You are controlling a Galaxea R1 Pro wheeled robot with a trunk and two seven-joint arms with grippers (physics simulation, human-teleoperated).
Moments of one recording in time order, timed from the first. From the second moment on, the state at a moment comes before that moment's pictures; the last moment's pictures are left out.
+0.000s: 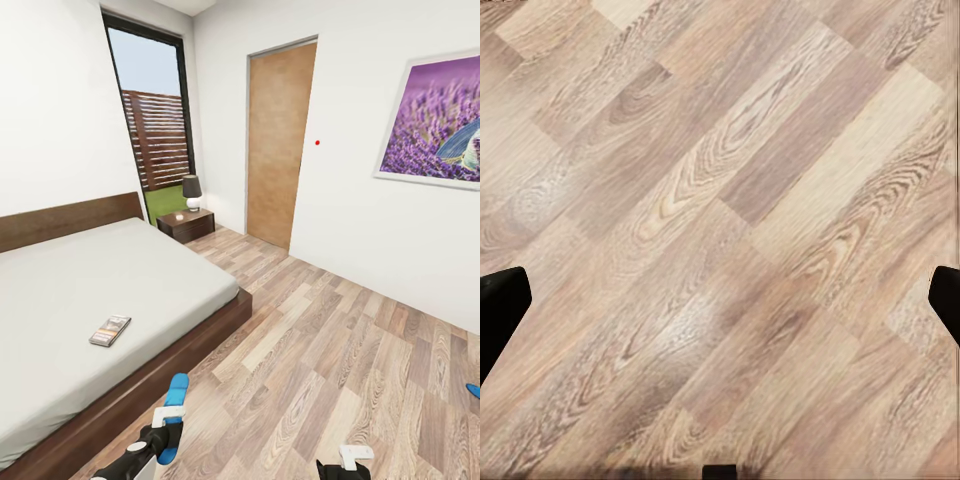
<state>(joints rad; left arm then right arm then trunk) -0.53 -0.02 -0.14 -0.18 0.19 -0.10 0.02 -0.28 -0.03 -0.12 -0.45 0.08 -0.04 0.05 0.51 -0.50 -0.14</state>
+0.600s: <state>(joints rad) -0.53 -0.02 -0.14 -0.18 0.19 -0.11 0.02 -0.28 -0.02 -0.11 -0.45 0.07 -0.04 0.06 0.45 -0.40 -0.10</state>
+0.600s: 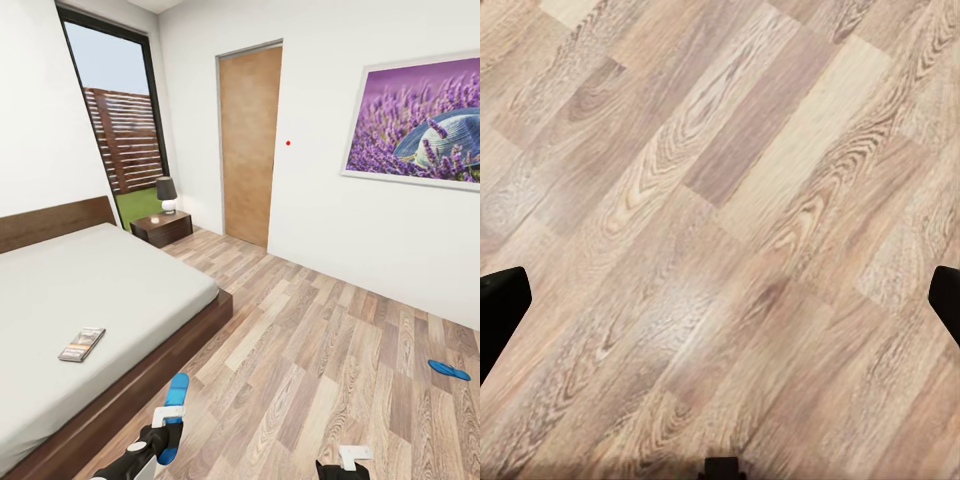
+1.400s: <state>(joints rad) -0.53 -0.02 -0.14 -0.18 0.19 -0.11 0.02 -0.27 -0.02 -0.11 -0.45 0.07 -0.04 0.07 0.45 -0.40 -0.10</state>
